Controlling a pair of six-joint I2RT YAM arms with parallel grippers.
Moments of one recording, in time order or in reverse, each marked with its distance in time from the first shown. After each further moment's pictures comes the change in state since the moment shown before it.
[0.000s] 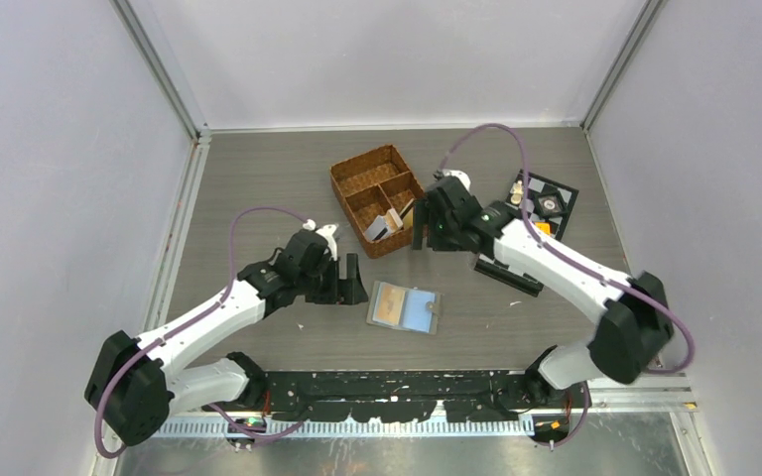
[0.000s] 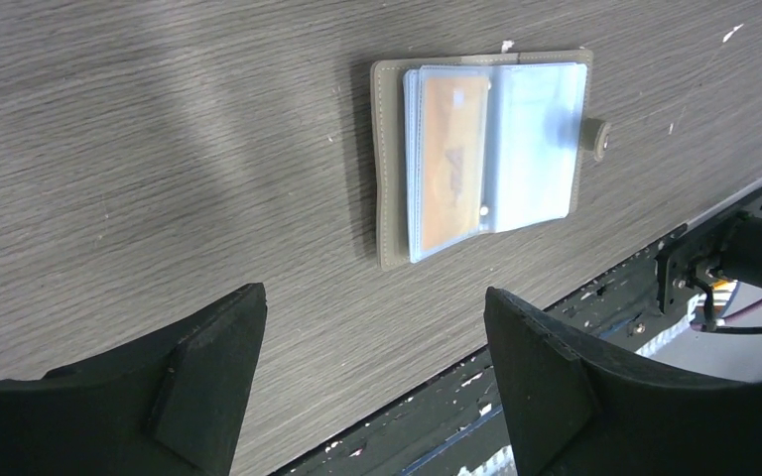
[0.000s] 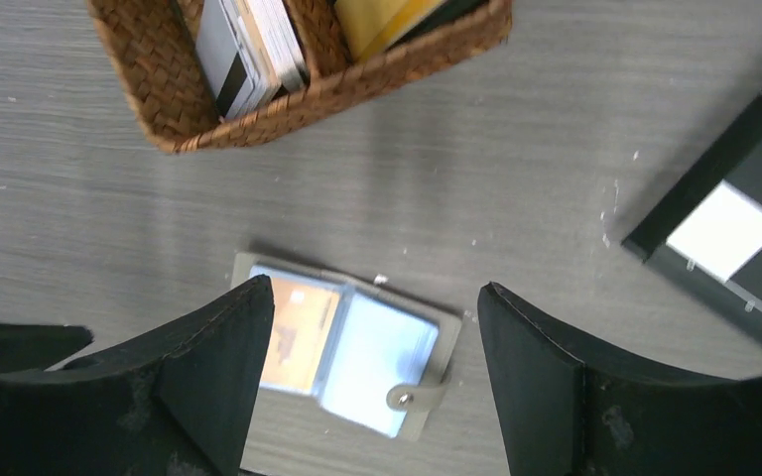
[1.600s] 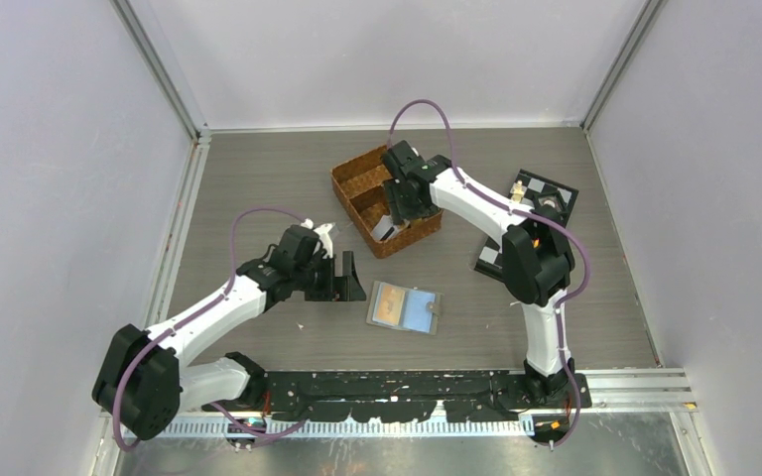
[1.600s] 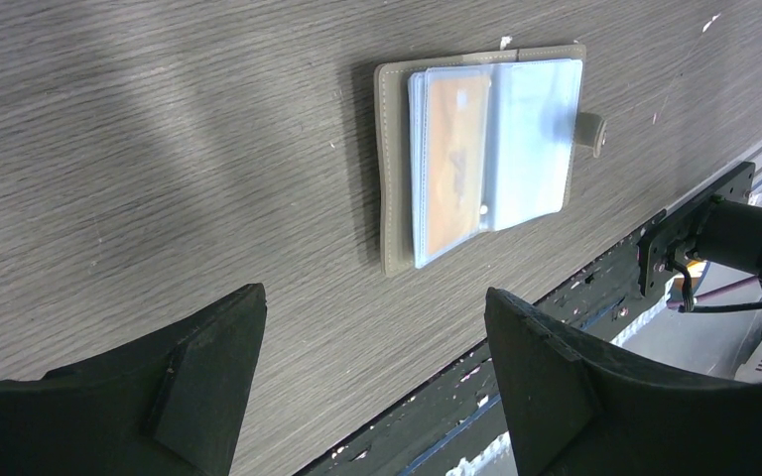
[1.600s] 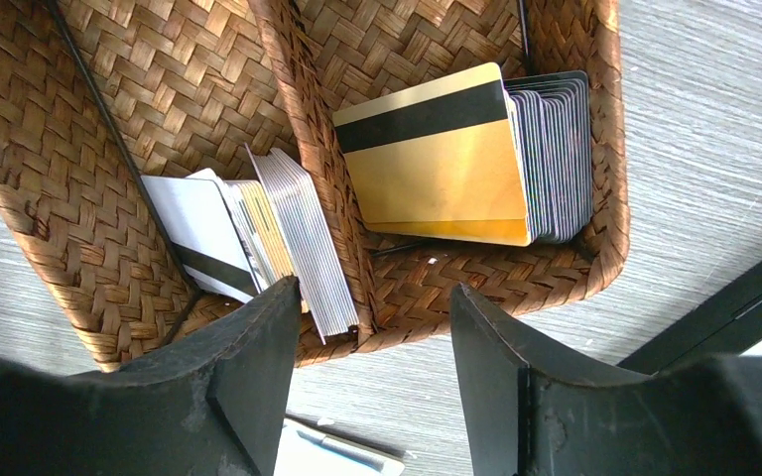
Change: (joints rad) left arm 0.115 0.050 -0.033 0.066 0.167 0.054; right arm -0.073 0.655 0.606 -0.170 0.008 -0.337
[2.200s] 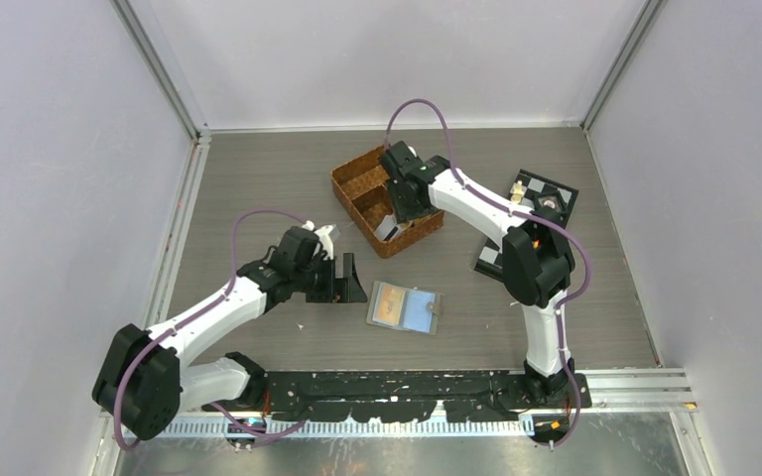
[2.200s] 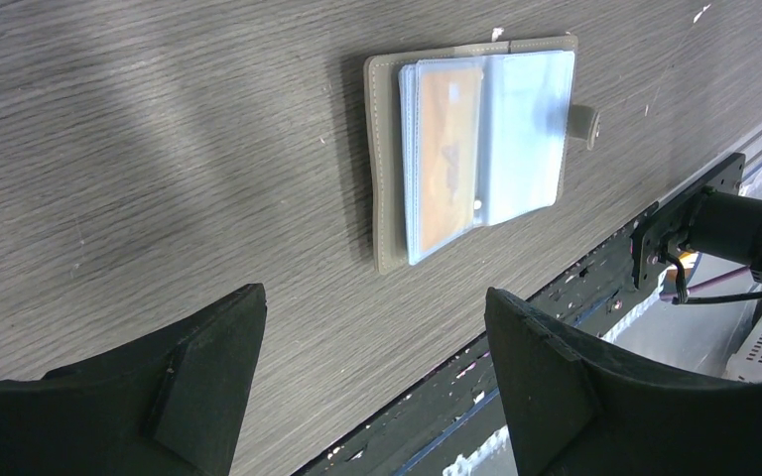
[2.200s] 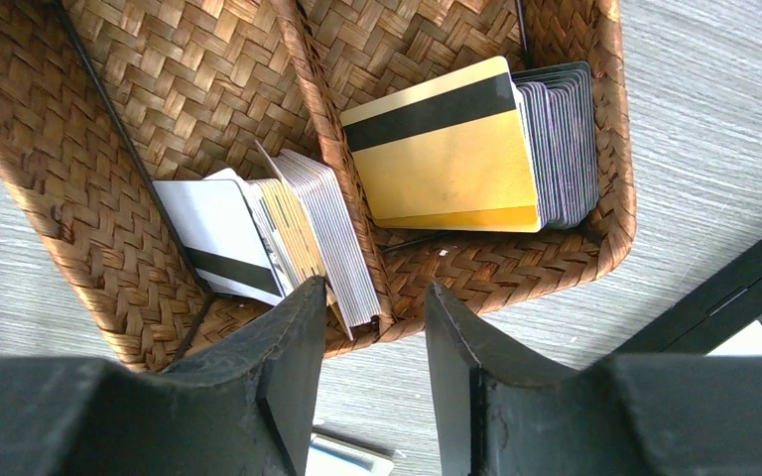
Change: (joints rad) left arm 0.000 0.000 -0.016 0.024 0.025 -0.005; right arm 0.014 -0.009 0.000 -0.001 0.035 -0.021
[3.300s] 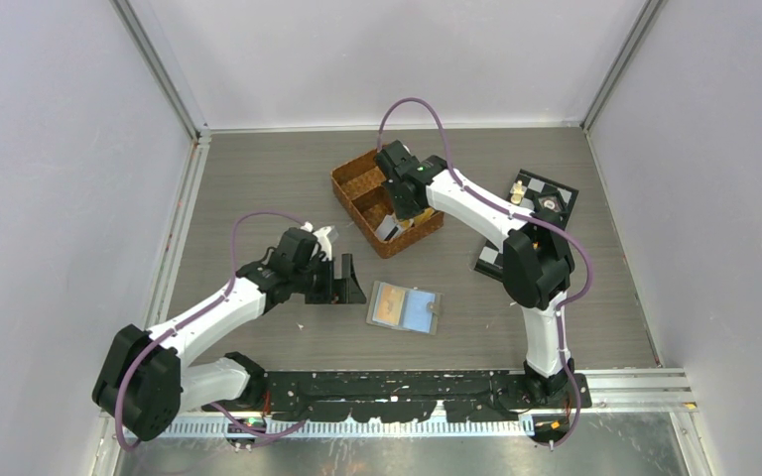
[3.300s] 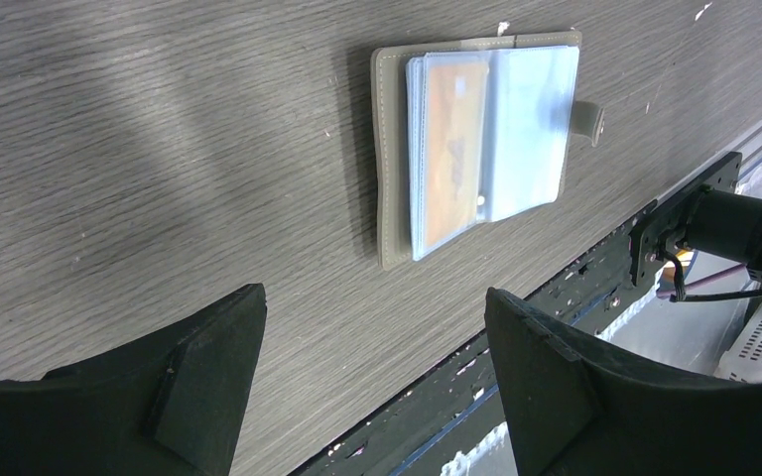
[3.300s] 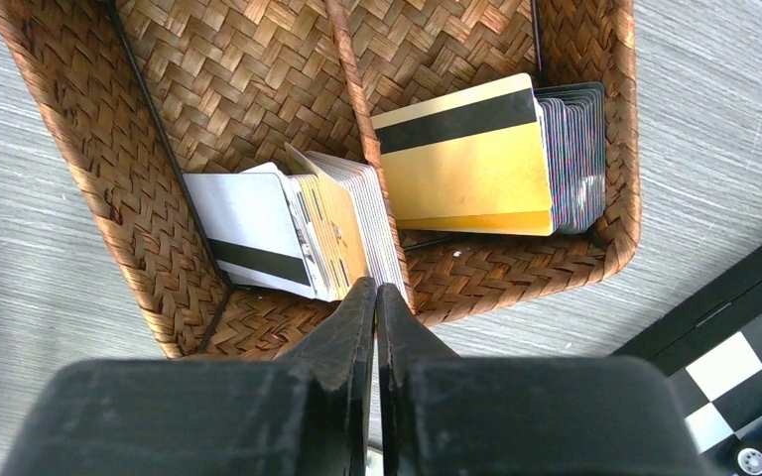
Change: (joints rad) left arm 0.013 -0.002 -0.016 0.004 0.018 -0.003; right arm 0.024 -0.011 0.022 -0.003 0.007 -0.039
